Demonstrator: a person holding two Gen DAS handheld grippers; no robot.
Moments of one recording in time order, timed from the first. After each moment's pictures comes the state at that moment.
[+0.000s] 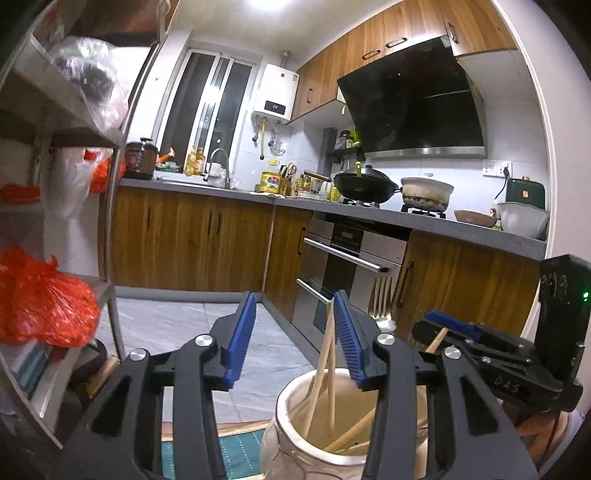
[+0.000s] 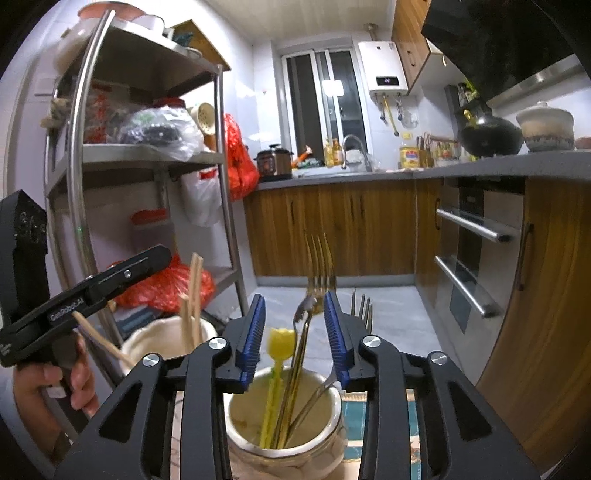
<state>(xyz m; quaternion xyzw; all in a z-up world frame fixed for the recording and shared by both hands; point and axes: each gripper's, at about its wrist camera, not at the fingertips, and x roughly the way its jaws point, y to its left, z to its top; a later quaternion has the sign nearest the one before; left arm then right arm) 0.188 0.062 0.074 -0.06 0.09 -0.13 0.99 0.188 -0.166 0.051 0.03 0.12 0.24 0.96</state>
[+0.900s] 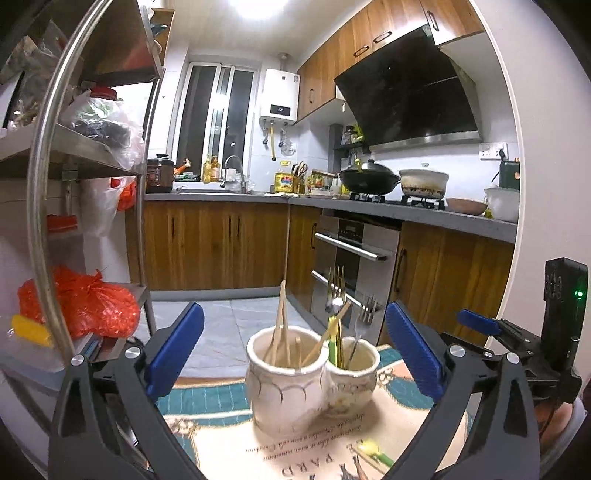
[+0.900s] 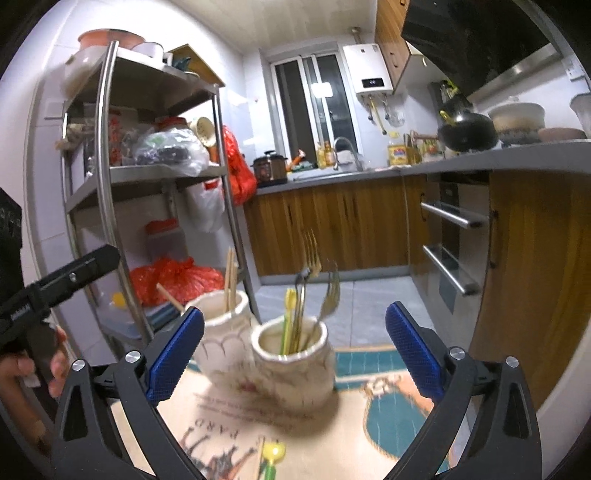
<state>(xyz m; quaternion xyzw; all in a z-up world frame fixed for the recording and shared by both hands) 0.069 0.028 0.112 -0.02 0.10 -0.08 0.99 0.094 -0.215 0.063 0.06 0.14 0.23 0.96</state>
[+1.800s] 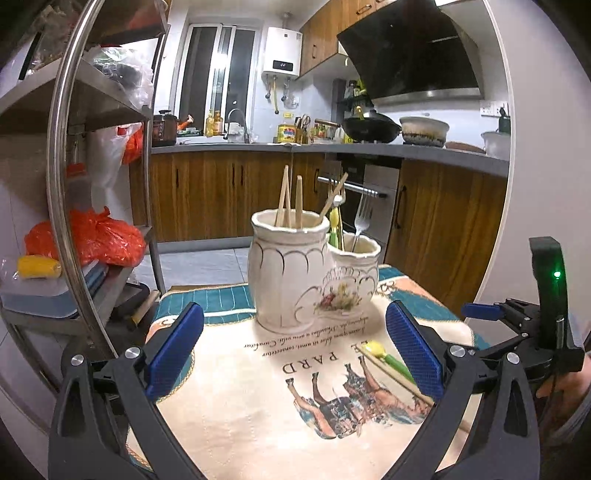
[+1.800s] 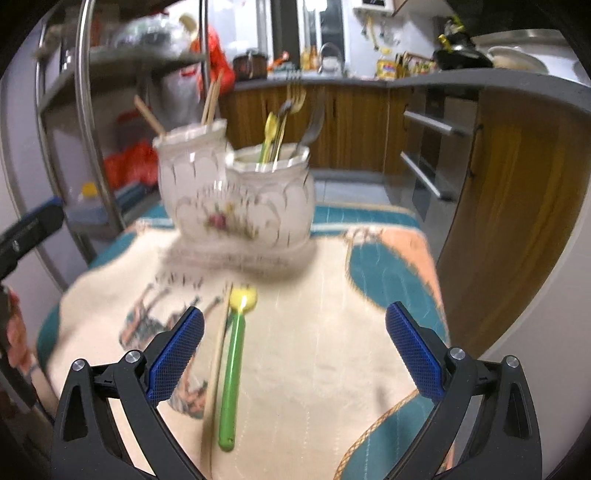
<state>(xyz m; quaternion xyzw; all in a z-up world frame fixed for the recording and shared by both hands) 0.027 0.031 0.030 -0.01 0.19 -0.08 0.98 0.067 -0.196 -0.024 -0.04 0.33 0.18 0.93</state>
